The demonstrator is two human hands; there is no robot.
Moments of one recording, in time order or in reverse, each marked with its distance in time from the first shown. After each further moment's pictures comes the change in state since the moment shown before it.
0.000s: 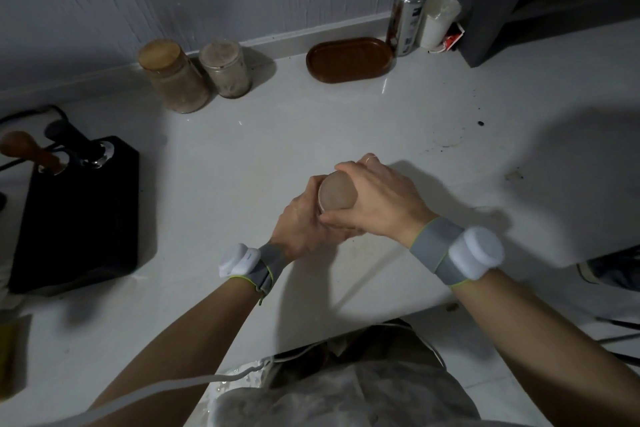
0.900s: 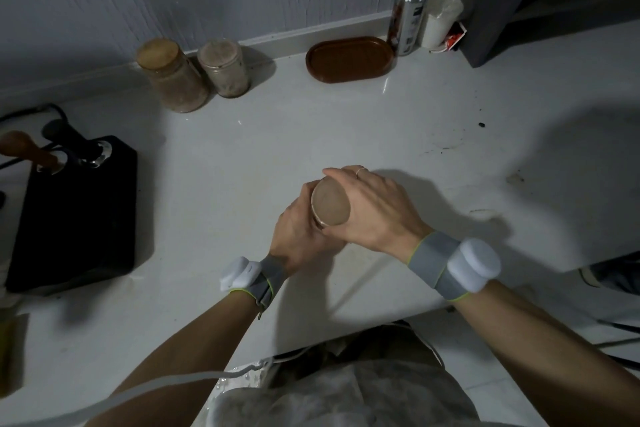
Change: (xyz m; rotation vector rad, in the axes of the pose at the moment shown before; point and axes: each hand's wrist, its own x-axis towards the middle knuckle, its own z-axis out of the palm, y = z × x) left_hand -0.008 -0.004 0.010 0.009 0.130 0.027; right_hand -0.004 0.002 0.014 -0.005 0.090 -0.110
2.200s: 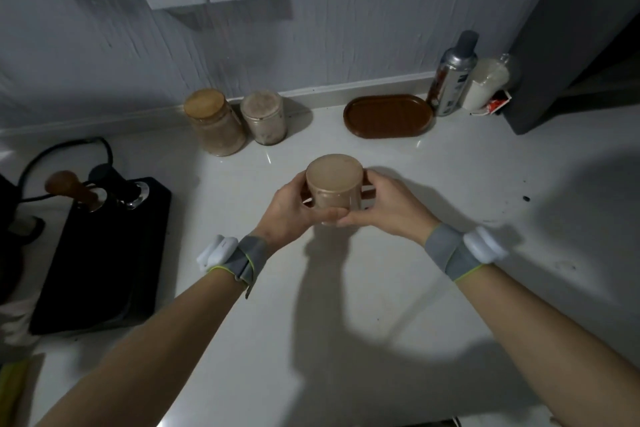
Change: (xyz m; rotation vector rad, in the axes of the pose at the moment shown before) left_hand 0.105 0.002 -0.091 -0.257 0.033 0.007; right_hand 0.125 0.023 -0.016 0.558 -0.120 0.033
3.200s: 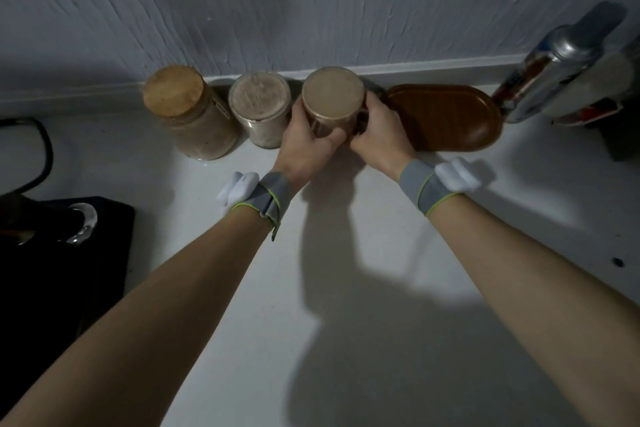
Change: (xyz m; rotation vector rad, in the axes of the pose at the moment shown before) left_hand 0.186 -0.015 -0.024 -0.110 0.250 -0.107; right_hand 0.213 -0.003 0.006 -0.120 0.208 0.062
